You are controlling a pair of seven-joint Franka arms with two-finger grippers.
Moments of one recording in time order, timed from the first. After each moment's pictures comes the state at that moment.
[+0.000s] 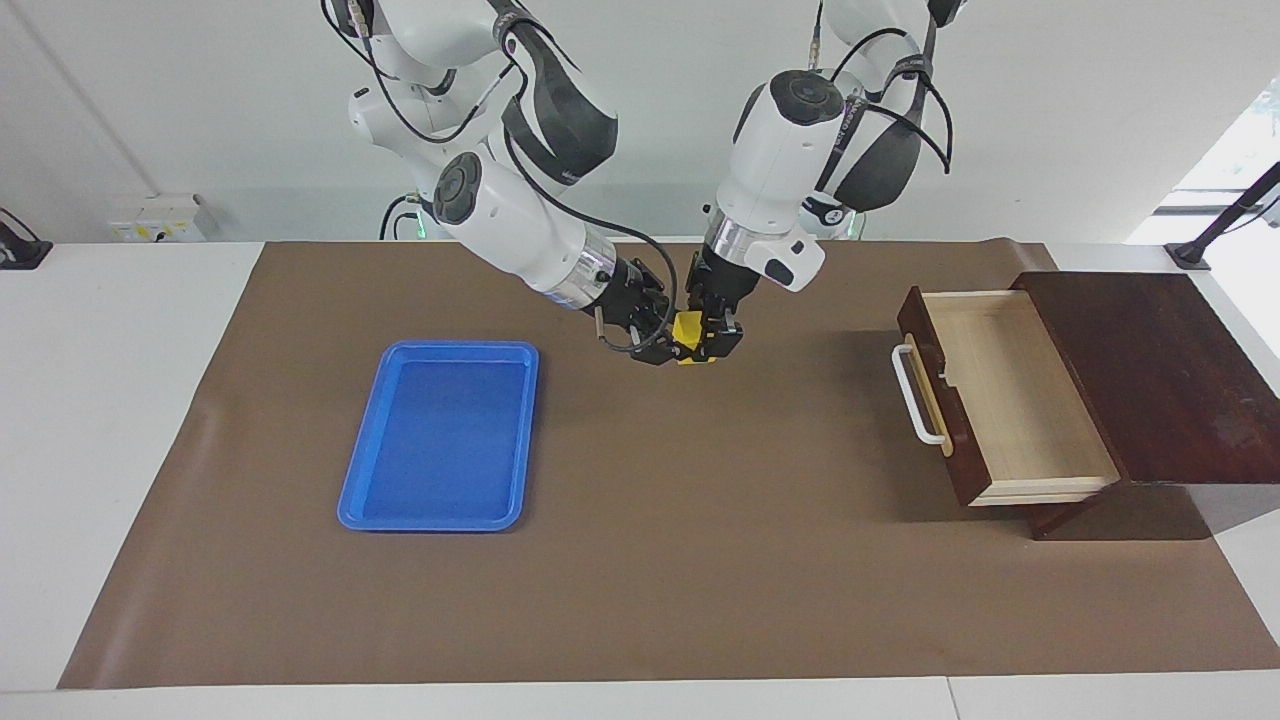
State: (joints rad) left arm -0.52 0.21 -0.09 -1.60 -0.15 1.97 -2.17; right arm 0.48 0.30 -0.04 -1.58 0.77 2.03 1.66
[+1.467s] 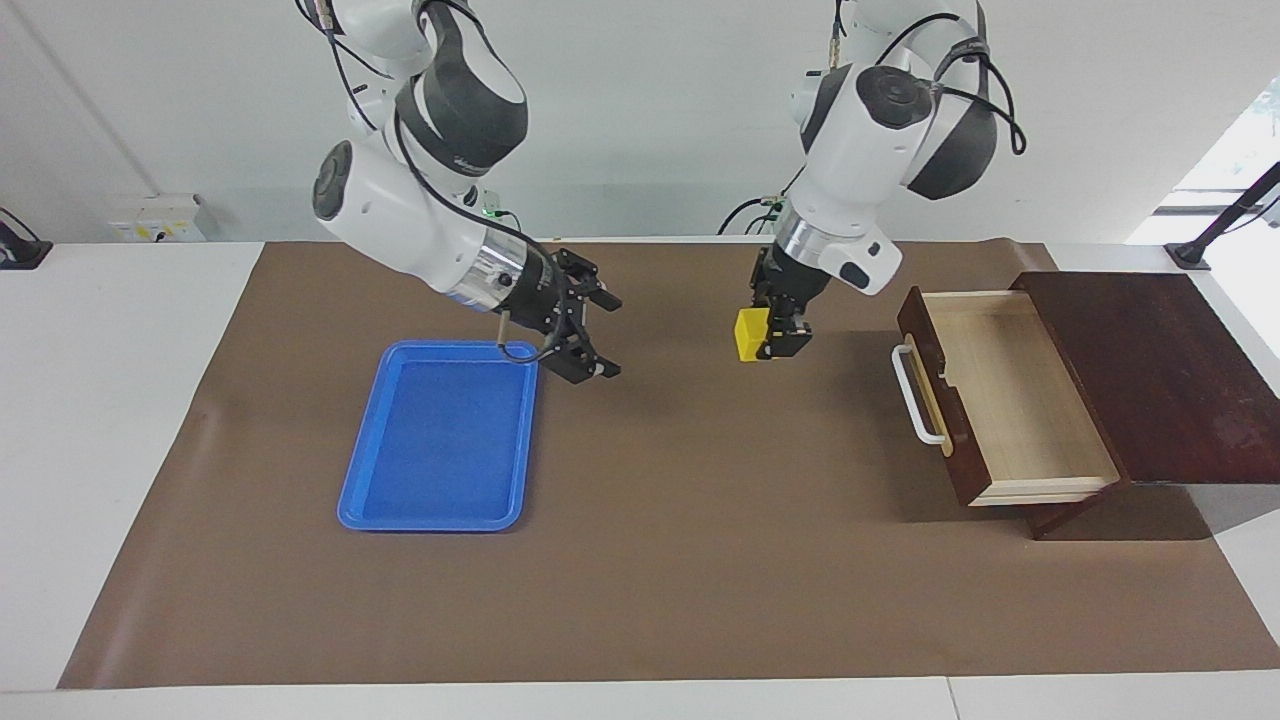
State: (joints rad) left arm -0.18 0.11 -0.05 -1.59 -0.08 1.75 -1.76; right arm 0.12 0.28 -0.07 -1.39 0.74 1.67 1.53
